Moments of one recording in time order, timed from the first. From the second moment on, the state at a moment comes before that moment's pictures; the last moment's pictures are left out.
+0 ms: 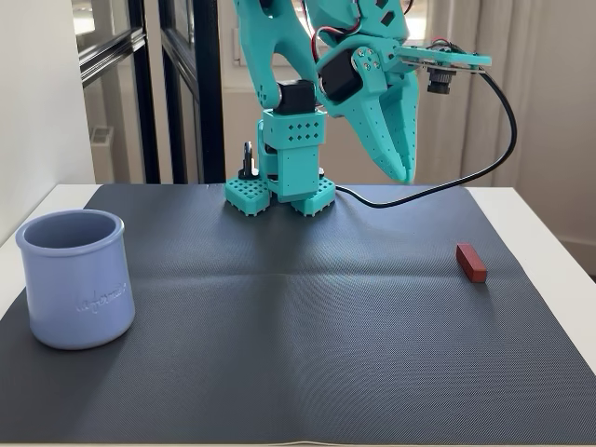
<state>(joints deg) -25.8 133.0 135.0 50.4 82.1</state>
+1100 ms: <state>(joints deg) -35.3 103.4 113.7 59.2 110.5</state>
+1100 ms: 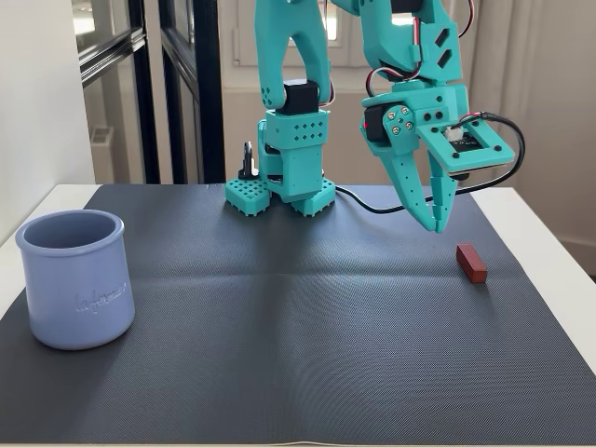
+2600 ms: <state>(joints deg) -58.0 88.9 112.9 53.0 144.0</state>
